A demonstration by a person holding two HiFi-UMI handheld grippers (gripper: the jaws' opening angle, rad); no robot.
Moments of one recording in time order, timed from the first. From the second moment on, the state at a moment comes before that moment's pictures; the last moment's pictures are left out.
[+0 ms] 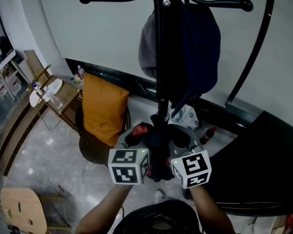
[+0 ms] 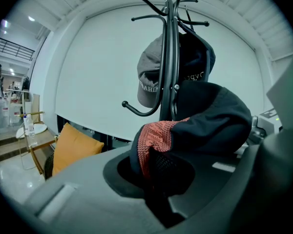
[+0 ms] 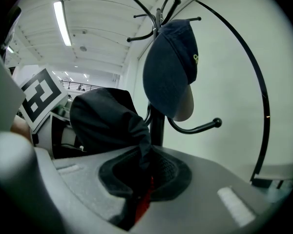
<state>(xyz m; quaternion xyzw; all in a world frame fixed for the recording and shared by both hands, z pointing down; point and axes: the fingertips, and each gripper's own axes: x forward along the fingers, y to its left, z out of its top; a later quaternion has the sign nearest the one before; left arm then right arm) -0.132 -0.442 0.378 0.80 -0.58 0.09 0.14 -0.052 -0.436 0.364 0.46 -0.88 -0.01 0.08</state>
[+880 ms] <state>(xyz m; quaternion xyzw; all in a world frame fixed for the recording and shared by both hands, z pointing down) -0.127 -0.445 0.392 0.80 -0.57 0.10 0.14 -0.060 -0.441 0.382 0.45 -0.89 0.01 0.08</state>
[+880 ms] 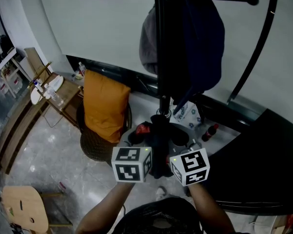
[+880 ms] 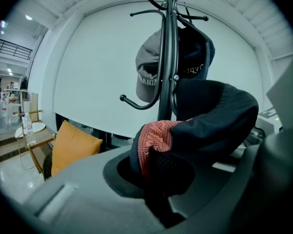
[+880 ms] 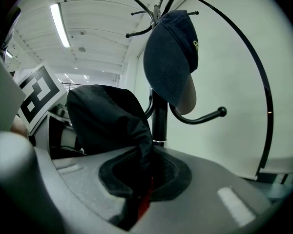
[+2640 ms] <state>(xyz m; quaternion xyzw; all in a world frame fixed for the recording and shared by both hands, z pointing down) -0.122 -0.404 0.432 0.81 -0.55 0.13 0.16 -0.063 -0.397 0.423 0.47 -0.87 0.04 0.12</state>
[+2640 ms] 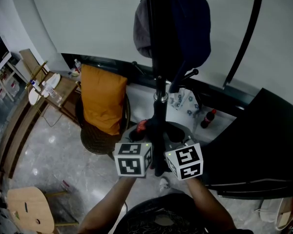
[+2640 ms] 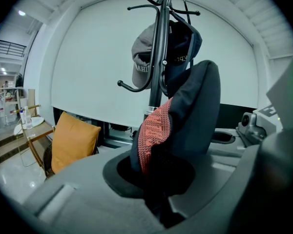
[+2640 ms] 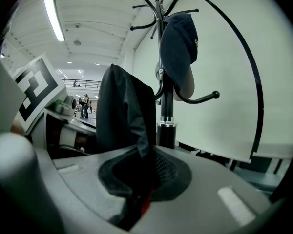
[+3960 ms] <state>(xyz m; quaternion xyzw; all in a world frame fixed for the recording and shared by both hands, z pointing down) -0.119 -0.367 0.430 0.83 -0.52 0.13 0.17 -0.063 -0.357 0.418 0.47 -0.87 0.05 0.13</state>
